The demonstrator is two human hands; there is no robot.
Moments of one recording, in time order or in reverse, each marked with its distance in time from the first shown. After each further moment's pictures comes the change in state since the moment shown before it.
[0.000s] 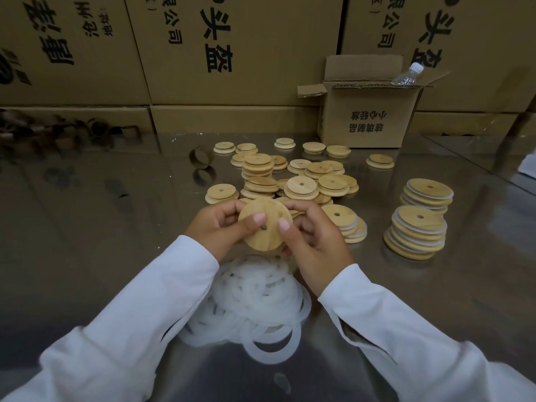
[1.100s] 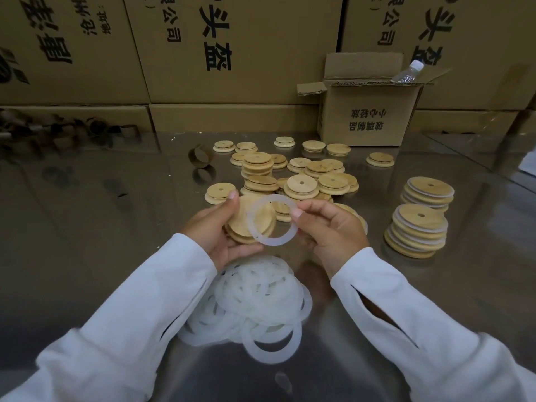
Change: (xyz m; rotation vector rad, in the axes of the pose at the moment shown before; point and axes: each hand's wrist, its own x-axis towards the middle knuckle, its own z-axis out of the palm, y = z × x) left_hand 0.004 0.006 0.001 -0.444 0.171 -0.417; right_hand 0.013 -0.004 -0.010 0.363 0.127 0.283
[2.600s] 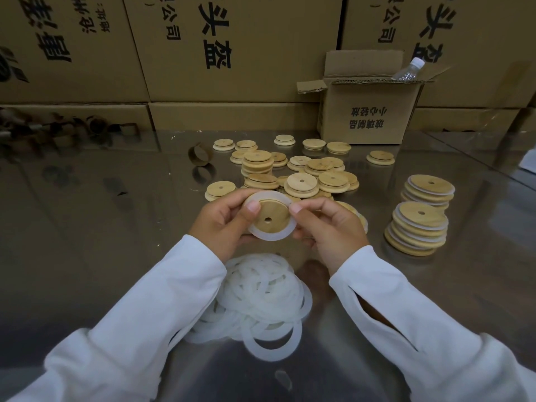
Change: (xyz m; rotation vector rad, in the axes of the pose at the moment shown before) left_hand -0.003 -0.013 0.001 0.425 -0.239 0.581; right_hand -0.007 -0.008 0.005 -0.155 0.066 0.020
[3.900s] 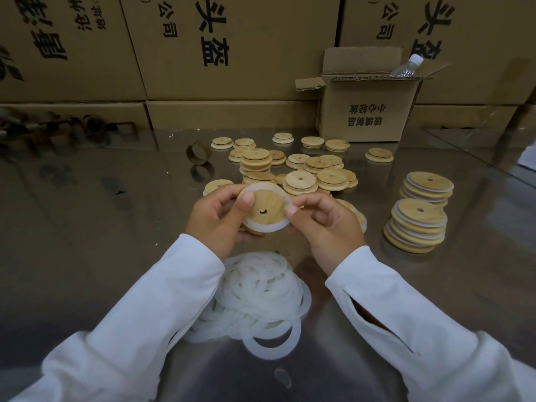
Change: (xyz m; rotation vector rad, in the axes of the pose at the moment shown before) left_hand 0.000 0.003 0.004 -0.031 0.163 -0.039; right_hand -0.001 0.002 0.003 0.005 -0.041 -0.114
